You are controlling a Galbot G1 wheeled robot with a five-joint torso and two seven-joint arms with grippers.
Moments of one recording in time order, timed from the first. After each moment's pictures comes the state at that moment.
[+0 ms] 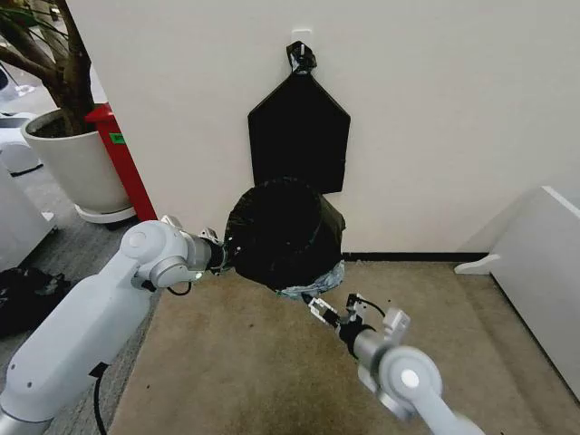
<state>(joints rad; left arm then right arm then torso) 0.64 -0.88 -0.12 -1.96 -2.28 0.30 -1.19 -1.36 1.13 0.16 2.16 1.38 -0.35 0.54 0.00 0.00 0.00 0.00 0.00</state>
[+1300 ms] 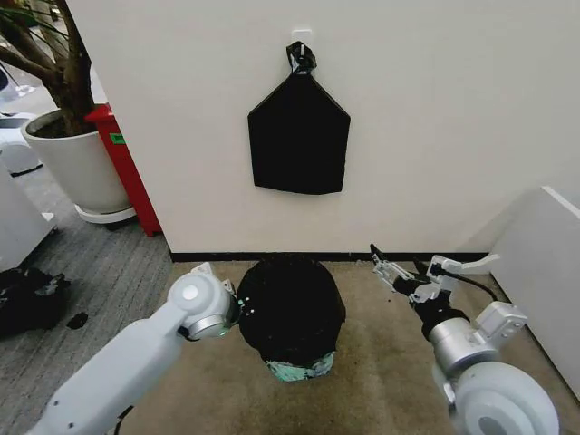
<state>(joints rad) 0.76 -0.98 0.09 -1.94 -2.01 0.42 -1.37 -1.49 1.07 0.44 2.45 0.88 -0.28 0.46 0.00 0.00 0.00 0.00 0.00</state>
